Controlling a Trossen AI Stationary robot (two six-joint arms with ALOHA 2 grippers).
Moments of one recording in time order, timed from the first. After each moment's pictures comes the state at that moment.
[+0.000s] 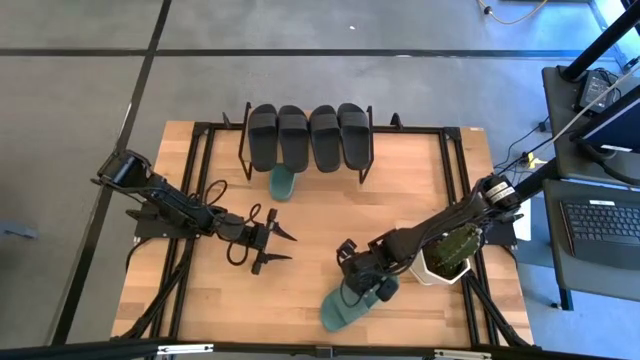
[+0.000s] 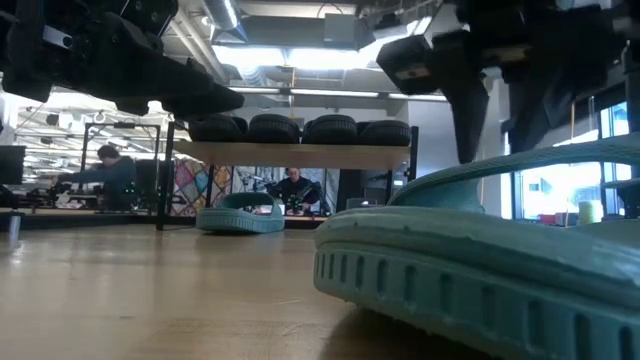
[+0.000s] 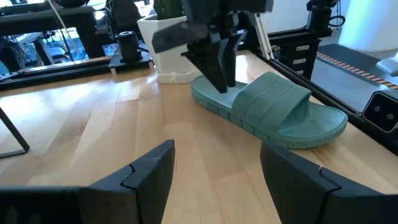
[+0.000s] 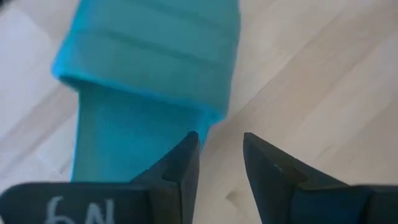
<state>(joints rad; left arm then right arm) -0.34 1.41 0.30 0.89 -0.17 0.06 0.44 1.82 1.29 -0.66 -0.02 -0.38</state>
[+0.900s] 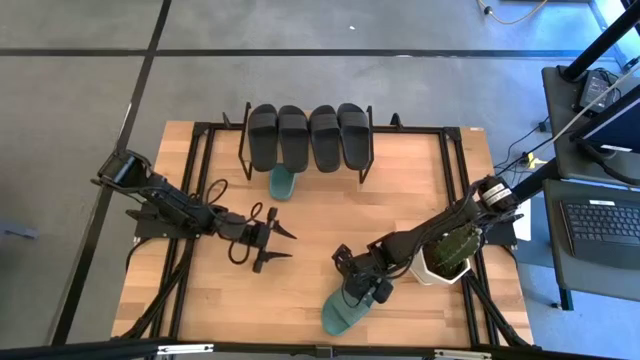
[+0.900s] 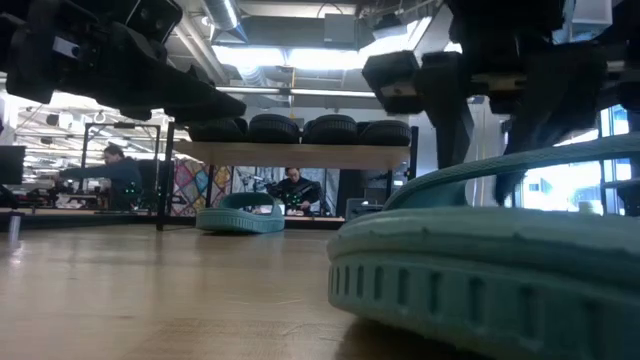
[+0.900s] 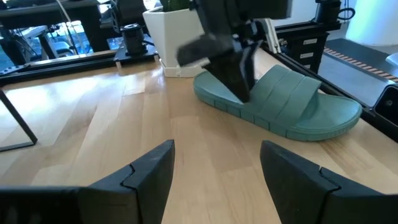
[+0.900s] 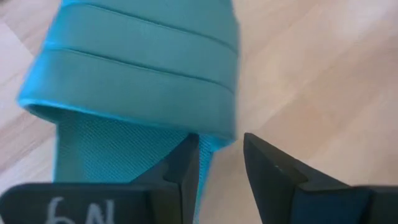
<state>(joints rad) -0.33 1.41 0.30 0.87 -0.17 0.06 0.44 1.85 1.20 -0.44 -0.05 -0.45</state>
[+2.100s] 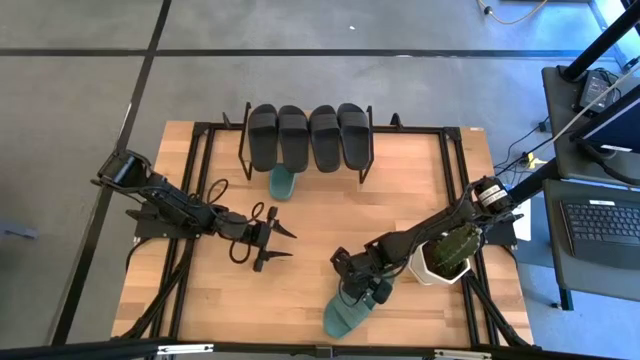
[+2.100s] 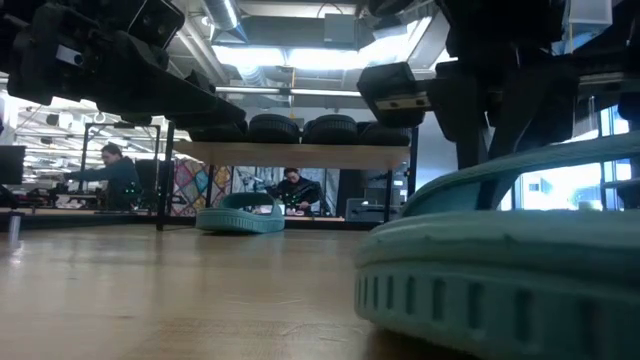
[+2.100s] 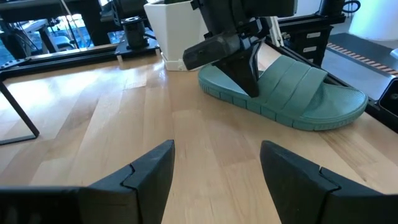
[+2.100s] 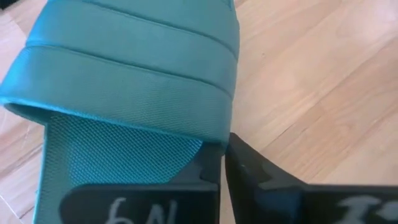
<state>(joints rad) -0.32 1.41 0.30 0.85 -0.17 0.05 0.43 1.88 1.20 -0.42 -0.11 -0.48</state>
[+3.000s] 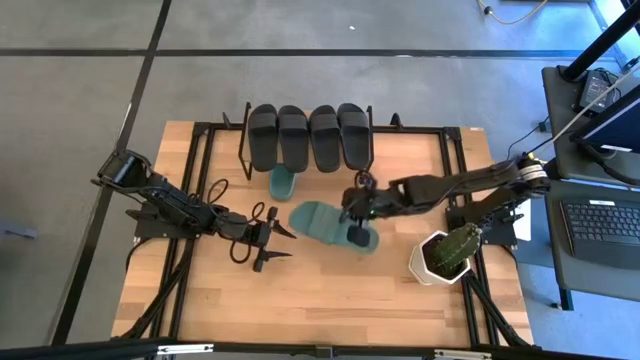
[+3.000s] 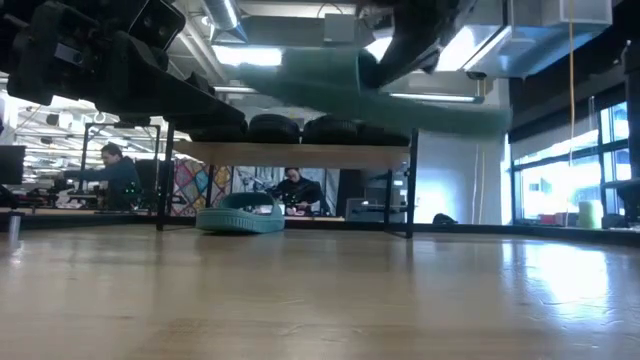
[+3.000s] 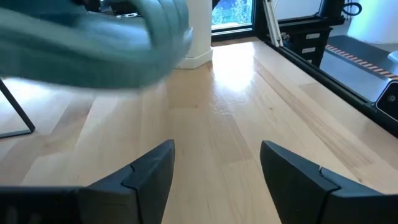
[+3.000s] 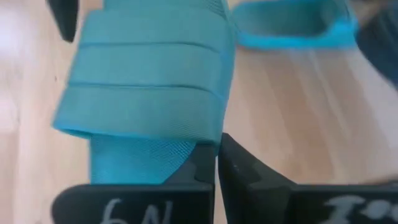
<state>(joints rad) -0.32 1.41 0.30 0.84 -0.17 0.03 0.15 1.52 1.24 -0.61 0.23 0.29</state>
